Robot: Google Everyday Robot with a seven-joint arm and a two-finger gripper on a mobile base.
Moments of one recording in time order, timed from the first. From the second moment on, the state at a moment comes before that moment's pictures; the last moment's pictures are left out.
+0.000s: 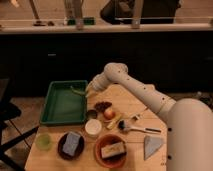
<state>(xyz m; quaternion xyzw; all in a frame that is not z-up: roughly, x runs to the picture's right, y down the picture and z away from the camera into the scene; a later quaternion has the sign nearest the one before) -0.101 0.014 0.865 -0.23 -0.34 0.06 0.91</state>
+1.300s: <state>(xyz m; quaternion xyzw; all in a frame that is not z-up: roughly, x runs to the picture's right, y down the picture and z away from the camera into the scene) -0.143 0.030 0.874 -0.25 -0.38 0.05 0.89</state>
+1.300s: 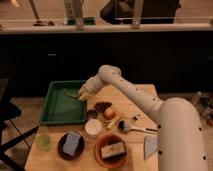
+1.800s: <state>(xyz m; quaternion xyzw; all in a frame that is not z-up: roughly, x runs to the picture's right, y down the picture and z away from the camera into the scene) -0.149 0.038 0.879 -0.26 -0.39 0.04 0.88</state>
